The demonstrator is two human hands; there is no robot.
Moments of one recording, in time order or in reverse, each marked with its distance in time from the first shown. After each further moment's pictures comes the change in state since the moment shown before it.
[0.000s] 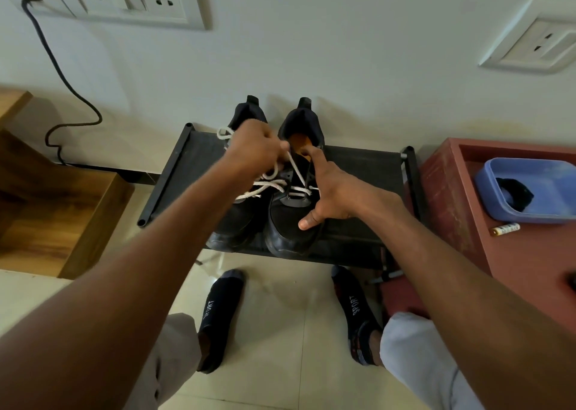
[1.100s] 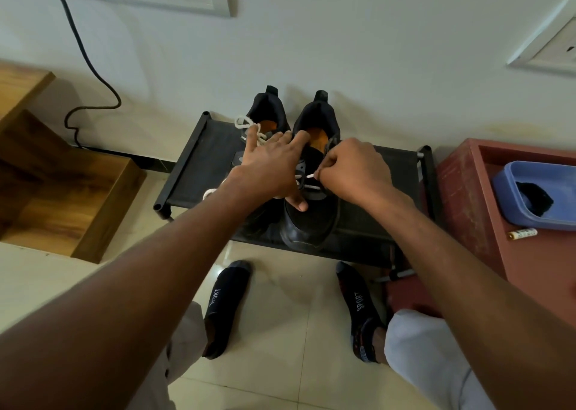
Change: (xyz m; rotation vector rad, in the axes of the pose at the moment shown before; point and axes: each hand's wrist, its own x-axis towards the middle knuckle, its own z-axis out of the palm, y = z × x) left_hand -0.002 -0.027 0.005 1.064 -0.173 0.350; right_hand -0.007 -0.017 0.000 0.052 0.432 -0.002
